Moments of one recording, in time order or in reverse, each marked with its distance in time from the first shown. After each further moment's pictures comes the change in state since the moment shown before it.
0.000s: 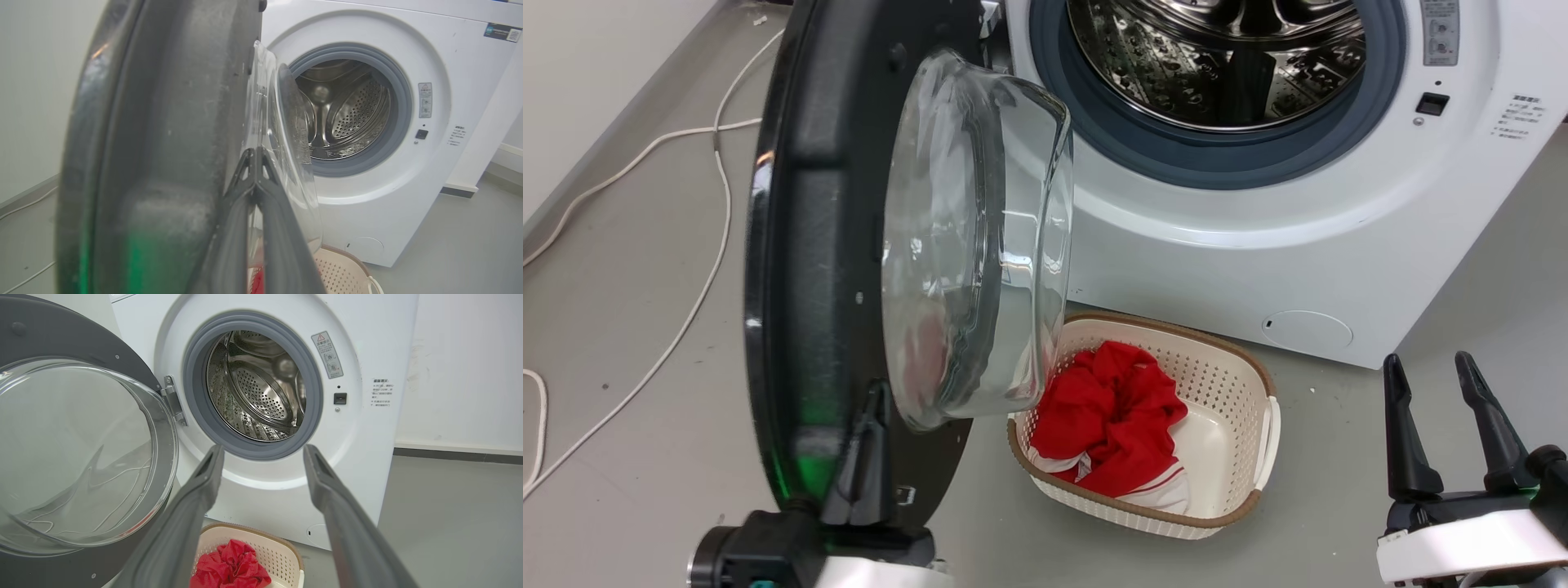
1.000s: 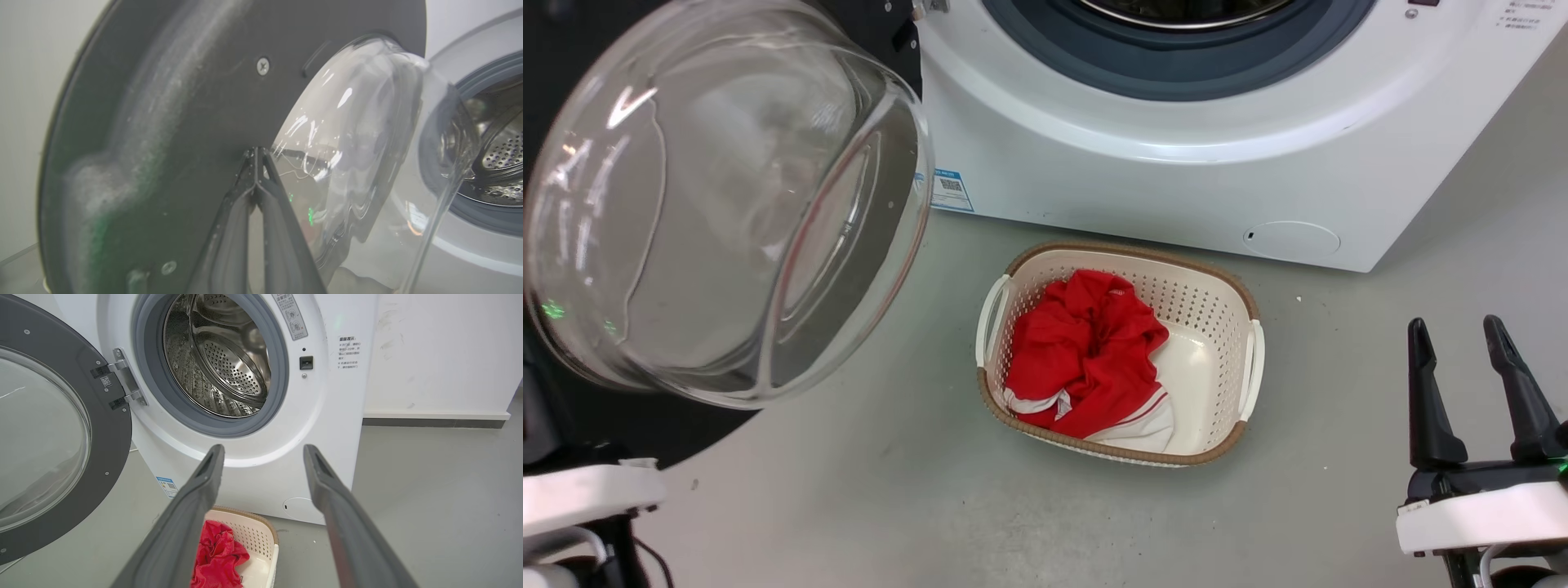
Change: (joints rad) left arm -0.144 0.066 0.557 0.177 -0.128 -0.106 -0.039; right arm -0.047 -0.007 -0.024 -0.048 -0.012 0.000 0.043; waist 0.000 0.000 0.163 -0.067
